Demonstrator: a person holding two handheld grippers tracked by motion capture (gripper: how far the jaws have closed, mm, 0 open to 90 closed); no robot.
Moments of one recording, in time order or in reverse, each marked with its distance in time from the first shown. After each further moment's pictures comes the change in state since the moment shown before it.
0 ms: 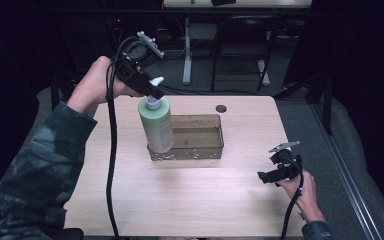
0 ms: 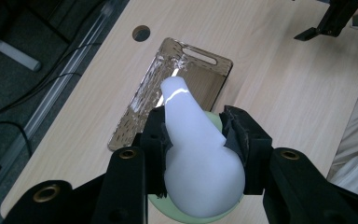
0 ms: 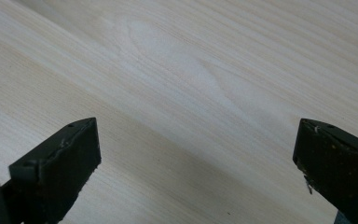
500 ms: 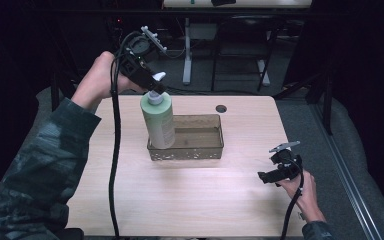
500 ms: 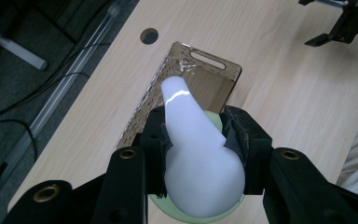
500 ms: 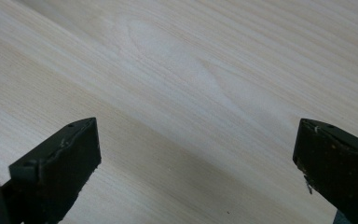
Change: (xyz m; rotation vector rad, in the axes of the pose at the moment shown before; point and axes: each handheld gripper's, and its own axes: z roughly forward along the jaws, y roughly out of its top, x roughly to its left) left arm 0.009 0.008 0.004 0.005 0.025 -0.010; right arm -0.001 0.000 0.000 0.001 0.000 -0.002
